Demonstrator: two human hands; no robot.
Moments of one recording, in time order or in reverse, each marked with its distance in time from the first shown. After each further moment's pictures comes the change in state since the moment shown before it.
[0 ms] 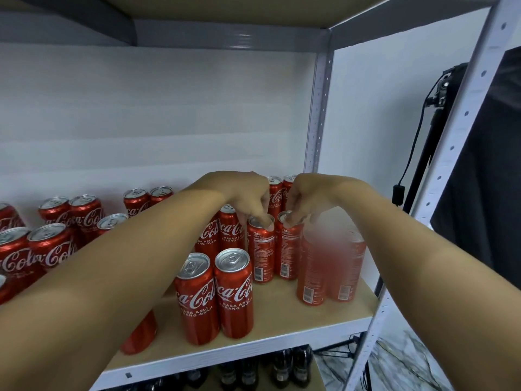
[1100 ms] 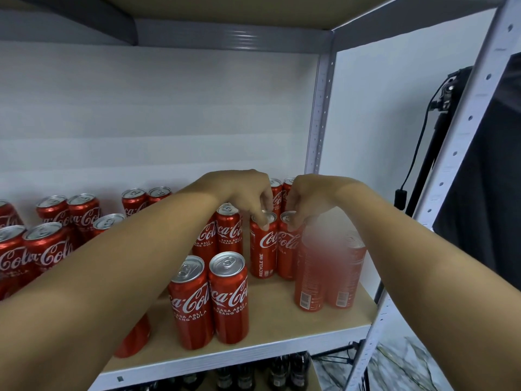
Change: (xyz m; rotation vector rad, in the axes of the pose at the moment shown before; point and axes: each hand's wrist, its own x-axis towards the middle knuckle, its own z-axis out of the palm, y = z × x) left_hand 0.005 0.002 -0.006 0.022 0.079 0.040; right_hand 0.010 0.008 -0.008 -0.116 -0.050 0.005
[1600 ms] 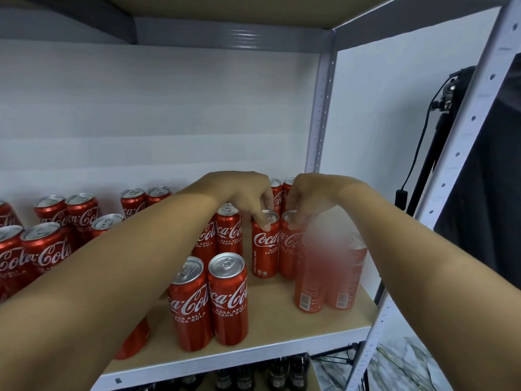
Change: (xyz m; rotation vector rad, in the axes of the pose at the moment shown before) left_hand 0.007 -0.003 0.001 -0.006 -0.044 -0.008; right_hand 0.005 0.005 -0.002 0.025 0.016 -0.002
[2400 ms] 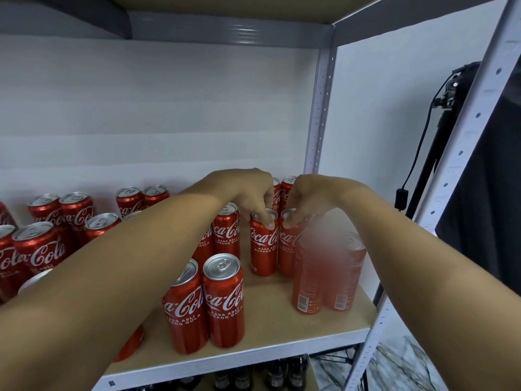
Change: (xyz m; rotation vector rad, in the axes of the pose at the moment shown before) left_hand 0.015 0.003 0.003 -0.050 0.007 -0.049; right_hand 0.000 0.006 0.005 0.139 -0.013 0.011
